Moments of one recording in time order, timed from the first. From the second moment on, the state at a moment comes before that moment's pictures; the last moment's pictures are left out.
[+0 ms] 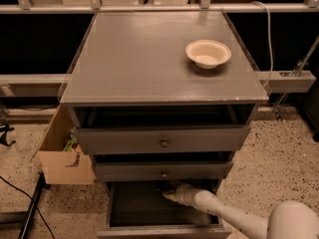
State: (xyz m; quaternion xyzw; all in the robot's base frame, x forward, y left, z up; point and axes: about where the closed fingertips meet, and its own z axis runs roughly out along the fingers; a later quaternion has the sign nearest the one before) arm 0.609 -0.055 0.183 -0.42 0.79 0.14 0.42
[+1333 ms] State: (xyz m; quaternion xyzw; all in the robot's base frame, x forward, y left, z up) arm 0.607 -0.069 0.198 -0.45 0.78 0.14 0.40
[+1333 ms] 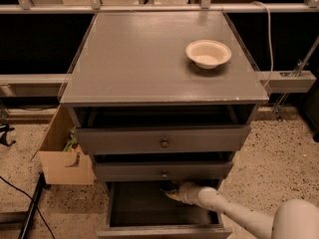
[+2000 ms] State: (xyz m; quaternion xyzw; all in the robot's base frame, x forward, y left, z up) arm 0.588 -0.079 0.204 -0.45 0.79 0.16 0.37
